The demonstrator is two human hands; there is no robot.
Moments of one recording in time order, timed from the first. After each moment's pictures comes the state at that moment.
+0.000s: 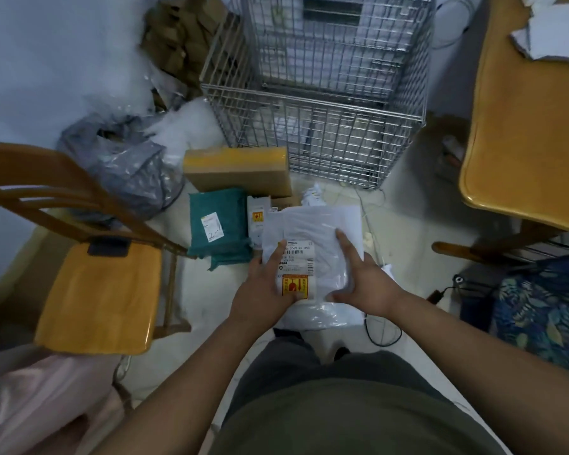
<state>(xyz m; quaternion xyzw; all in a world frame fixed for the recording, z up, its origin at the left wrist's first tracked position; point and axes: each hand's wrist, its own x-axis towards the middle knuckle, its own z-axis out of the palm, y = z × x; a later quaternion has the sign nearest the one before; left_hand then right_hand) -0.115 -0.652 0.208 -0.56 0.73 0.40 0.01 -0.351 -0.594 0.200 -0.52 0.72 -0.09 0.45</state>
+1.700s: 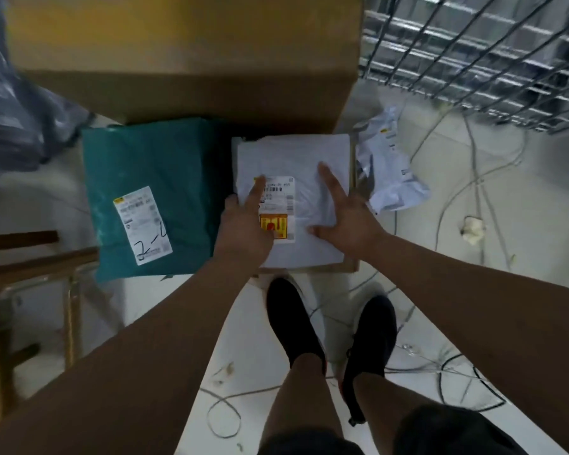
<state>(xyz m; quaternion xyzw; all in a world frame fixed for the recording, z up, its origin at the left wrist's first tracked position) -0.121 -1.006 -0.349 -0.65 0.65 0.38 0.09 -0.334 -0.957 -0.383 -0.50 0.69 -0.14 0.50</state>
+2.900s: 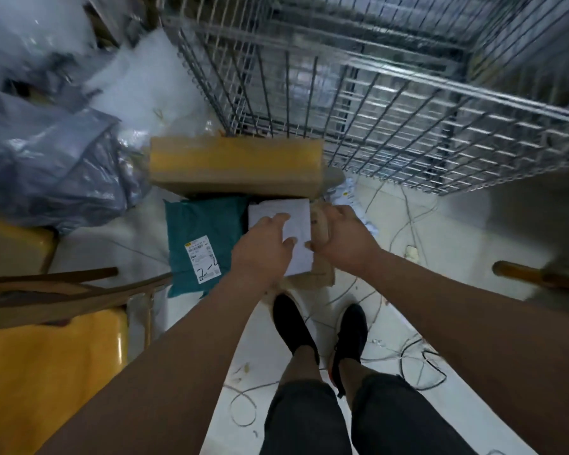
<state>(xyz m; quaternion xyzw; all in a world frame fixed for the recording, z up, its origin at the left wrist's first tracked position) -0.151 -1.038 -0.045 -0.56 0.72 0.40 0.09 -0.326 -0.992 -0.065 -0.54 0.73 -0.05 0.42</state>
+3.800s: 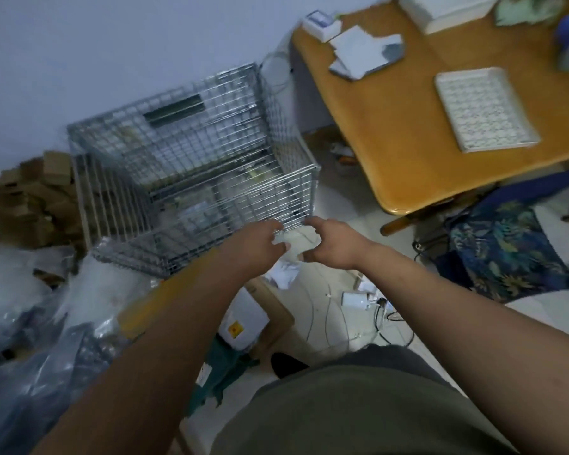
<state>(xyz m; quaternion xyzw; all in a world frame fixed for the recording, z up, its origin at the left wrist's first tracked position) -0.339 -0.936 0.323 -0.24 0.90 0.32 0.19 -0.454 -0.784 0.297 -0.34 0.85 -0.19 0.35</state>
